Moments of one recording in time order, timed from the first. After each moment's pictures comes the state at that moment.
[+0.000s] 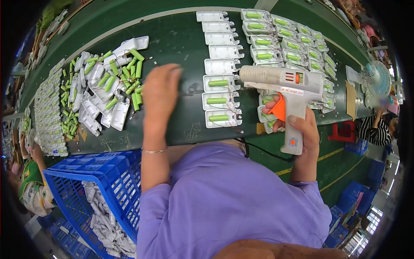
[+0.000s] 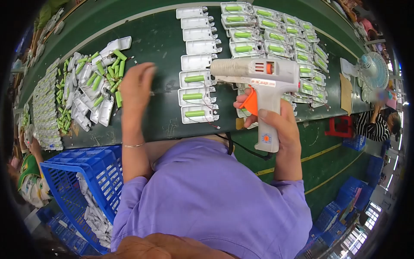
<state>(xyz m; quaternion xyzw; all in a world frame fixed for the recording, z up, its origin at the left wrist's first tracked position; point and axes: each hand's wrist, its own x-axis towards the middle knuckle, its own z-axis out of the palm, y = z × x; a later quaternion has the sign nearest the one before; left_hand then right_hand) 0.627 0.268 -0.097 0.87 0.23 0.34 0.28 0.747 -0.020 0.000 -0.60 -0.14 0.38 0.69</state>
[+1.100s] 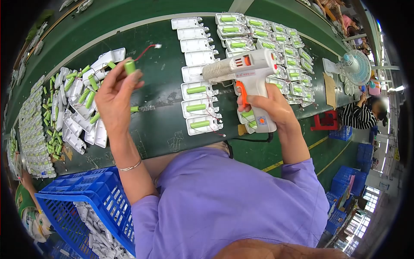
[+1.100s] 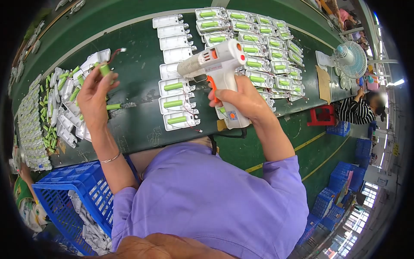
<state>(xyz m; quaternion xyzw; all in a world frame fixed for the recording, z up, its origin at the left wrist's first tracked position) 0.620 0.285 -0.045 0.61 0.24 0.37 0.66 0.783 0.016 -0.006 -0.72 -0.18 0.44 0.51</state>
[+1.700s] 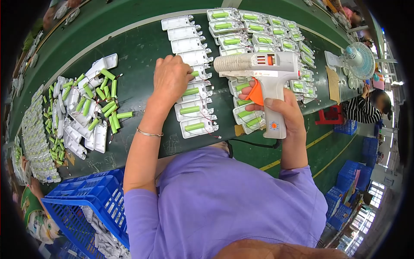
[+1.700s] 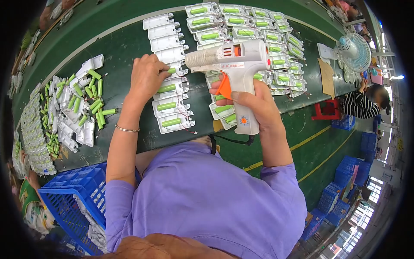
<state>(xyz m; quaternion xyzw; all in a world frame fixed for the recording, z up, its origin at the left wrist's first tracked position) 0.720 0.245 -0.104 0.97 0.06 0.15 0.19 0.783 -0.015 0.001 -0.62 -0.14 0.37 0.68</state>
